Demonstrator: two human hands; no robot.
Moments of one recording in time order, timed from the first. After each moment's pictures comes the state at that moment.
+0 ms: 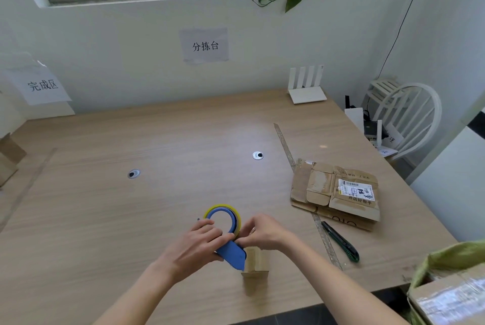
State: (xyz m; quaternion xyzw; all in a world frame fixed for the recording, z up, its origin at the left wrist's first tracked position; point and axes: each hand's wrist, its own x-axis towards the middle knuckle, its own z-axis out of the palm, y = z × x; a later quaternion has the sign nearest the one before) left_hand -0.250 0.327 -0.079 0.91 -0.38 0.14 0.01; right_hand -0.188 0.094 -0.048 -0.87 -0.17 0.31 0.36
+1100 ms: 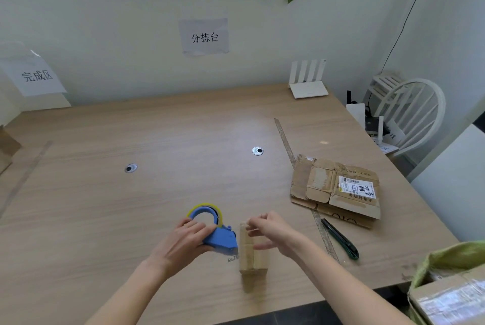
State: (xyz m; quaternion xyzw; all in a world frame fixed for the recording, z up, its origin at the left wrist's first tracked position) left_hand -0.248 0.351 -0.101 0.95 -0.27 0.10 0.10; right_hand -0.190 0.087 -0.065 -0.72 0.12 0.35 0.59
